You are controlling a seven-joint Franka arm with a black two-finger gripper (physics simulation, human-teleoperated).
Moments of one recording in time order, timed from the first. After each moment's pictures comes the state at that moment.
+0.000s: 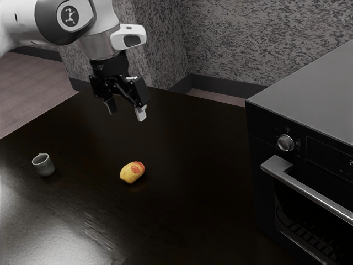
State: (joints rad) arm 0.13 0.14 -0.03 -1.22 -0.02 1.37 0.02
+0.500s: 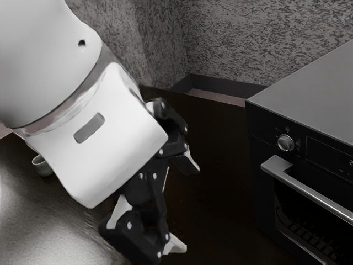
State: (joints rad) arm -0.02 -0.44 -0.50 -1.62 -0.11 1.59 0.58
